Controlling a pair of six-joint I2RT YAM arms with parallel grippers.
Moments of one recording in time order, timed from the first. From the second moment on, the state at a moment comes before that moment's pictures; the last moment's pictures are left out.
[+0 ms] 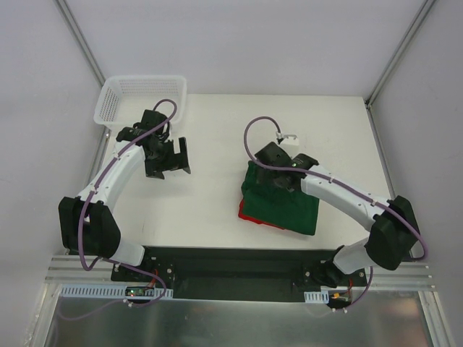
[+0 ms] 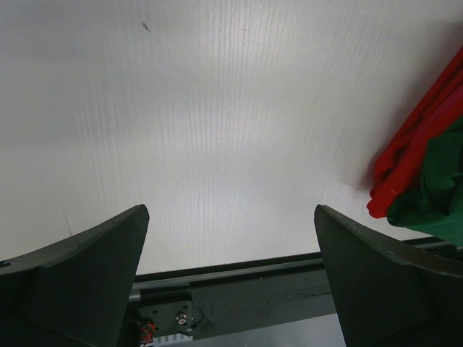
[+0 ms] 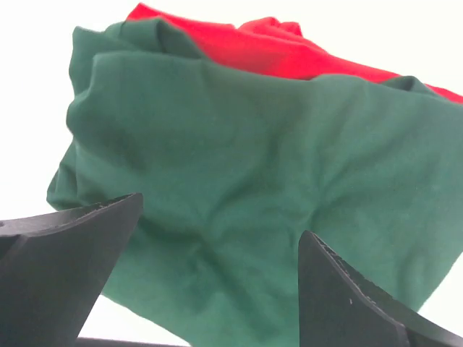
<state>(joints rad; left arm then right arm) -0.20 1.45 1.26 -0.99 0.17 -0.38 0.79 1.47 1.18 -0.84 0.52 0.79</state>
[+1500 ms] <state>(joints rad) -0.24 1.42 1.22 -0.98 0.17 -0.38 0.34 1.52 0.99 -0.61 0.19 0.37</state>
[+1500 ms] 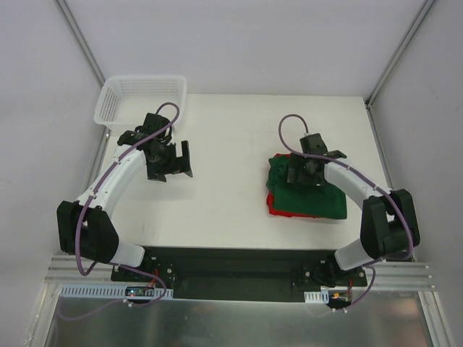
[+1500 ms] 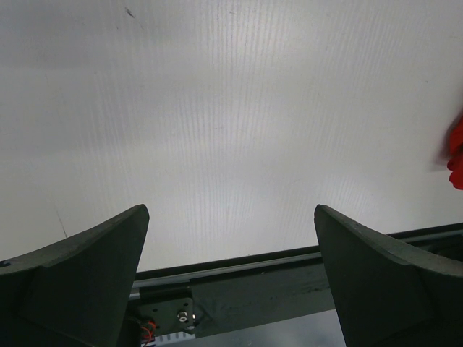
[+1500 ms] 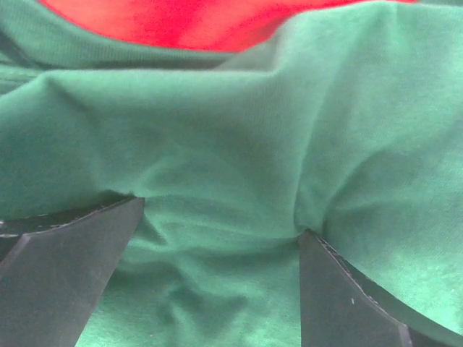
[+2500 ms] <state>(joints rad) -0.25 1.41 1.22 -0.98 0.17 -0.38 0.32 1.27 0.99 -0.80 0.61 0.29</state>
